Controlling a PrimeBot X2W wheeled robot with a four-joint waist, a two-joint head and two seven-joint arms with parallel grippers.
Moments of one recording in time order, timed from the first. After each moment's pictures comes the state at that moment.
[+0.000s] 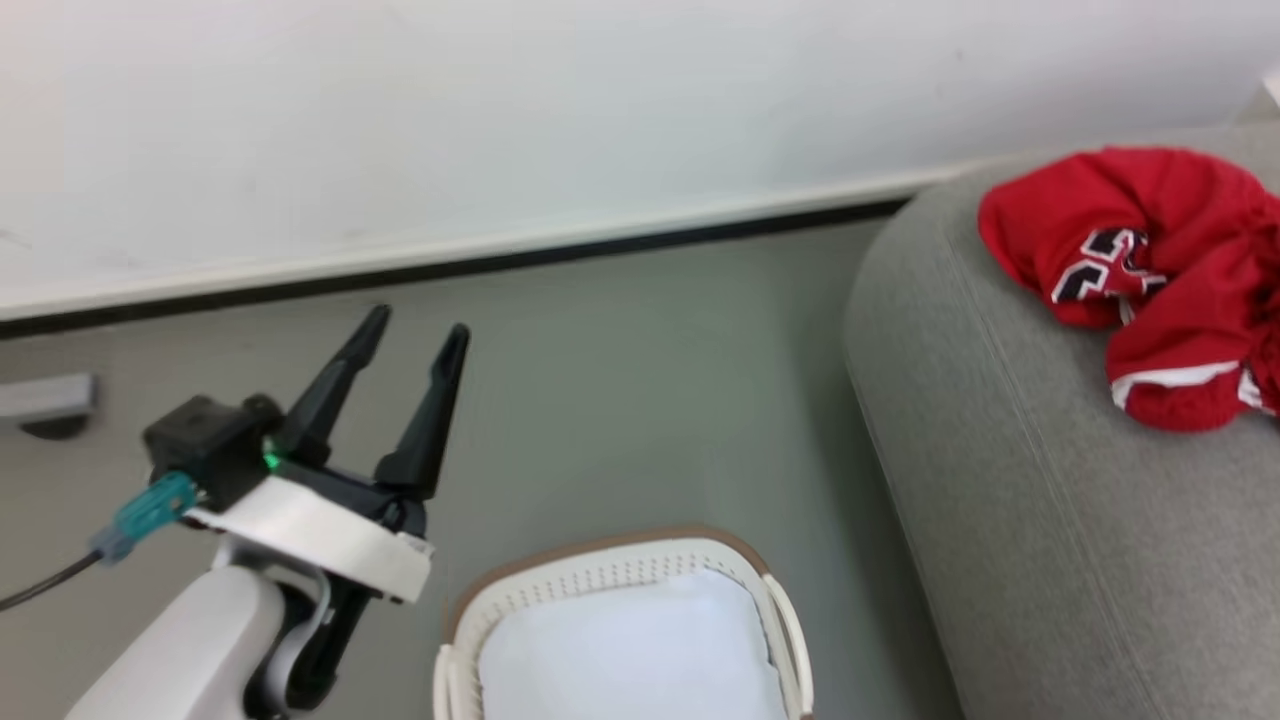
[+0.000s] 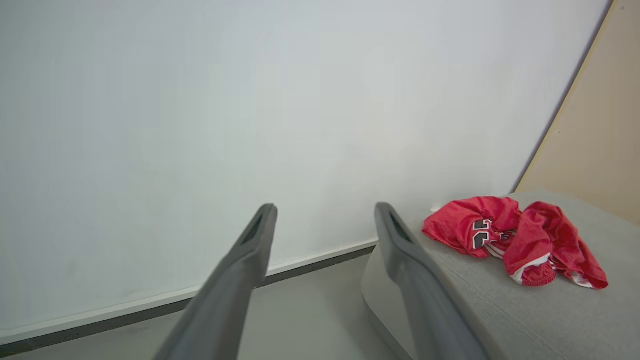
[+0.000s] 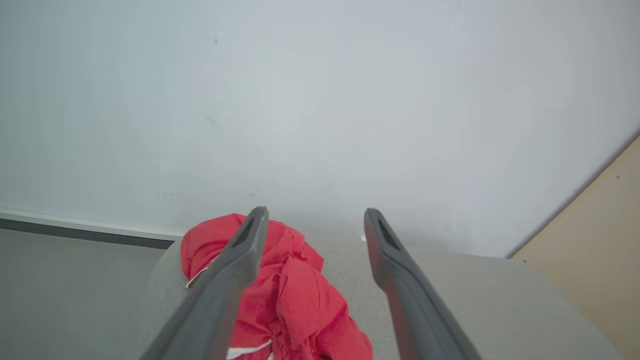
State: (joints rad) left arm -0.47 0.53 -0.57 0.03 -0.73 0.07 -0.26; right arm -0.46 -0.57 -0.06 0.20 0.30 0.13 0.15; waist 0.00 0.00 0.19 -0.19
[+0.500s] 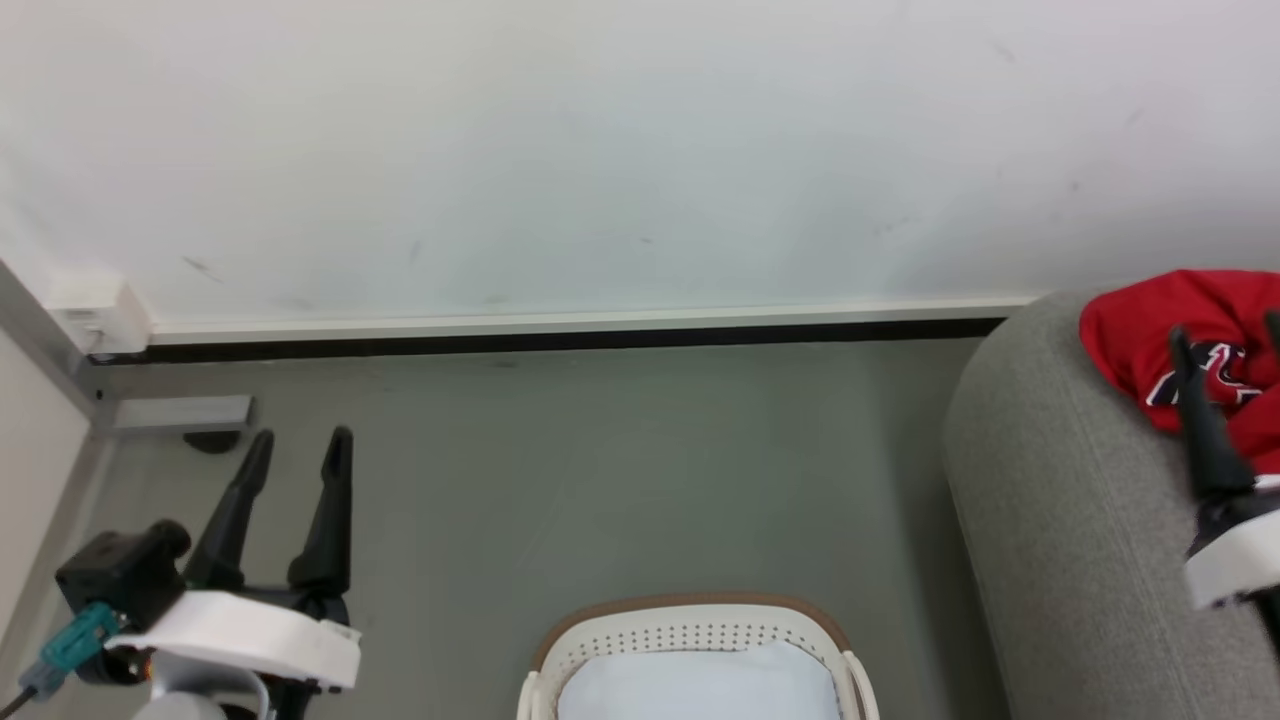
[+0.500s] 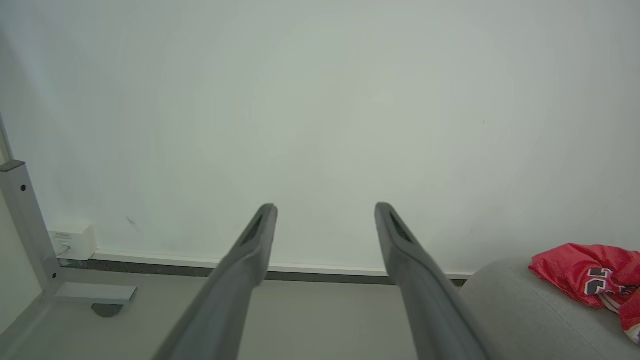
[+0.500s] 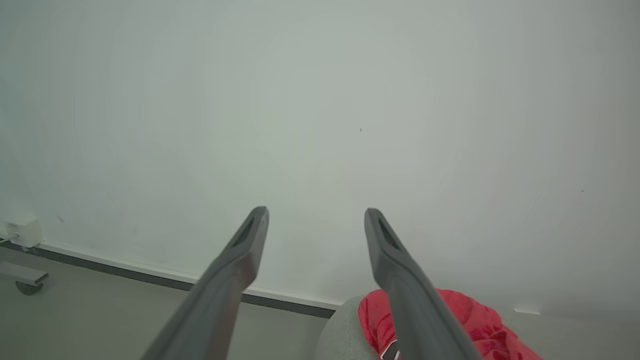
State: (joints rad) left arm -0.19 0.46 -0.33 0.03 -0.68 0.12 -0.26; right arm -0.29 -0.36 0.01 0.01 0.35 0.13 0.06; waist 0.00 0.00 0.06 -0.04
